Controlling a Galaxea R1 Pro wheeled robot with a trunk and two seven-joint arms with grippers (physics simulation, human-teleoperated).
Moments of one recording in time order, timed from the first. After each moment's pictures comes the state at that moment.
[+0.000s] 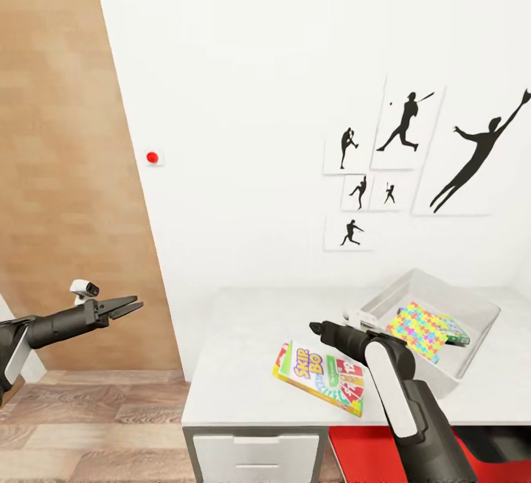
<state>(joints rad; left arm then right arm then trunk) -0.69 0.45 0.26 -0.79 0.20 0.80 -1.56 -0.40 0.06 0.04 -1.49 -0.58 0.89 -0.32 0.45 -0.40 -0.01</state>
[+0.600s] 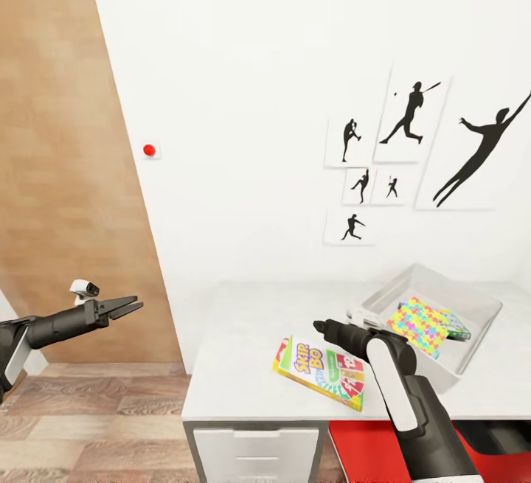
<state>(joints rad) -0.69 0.45 0.26 -0.79 0.20 0.80 -1.56 -0.42 0.05 0.04 -1.46 -0.58 0.89 -0.34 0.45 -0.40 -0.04</state>
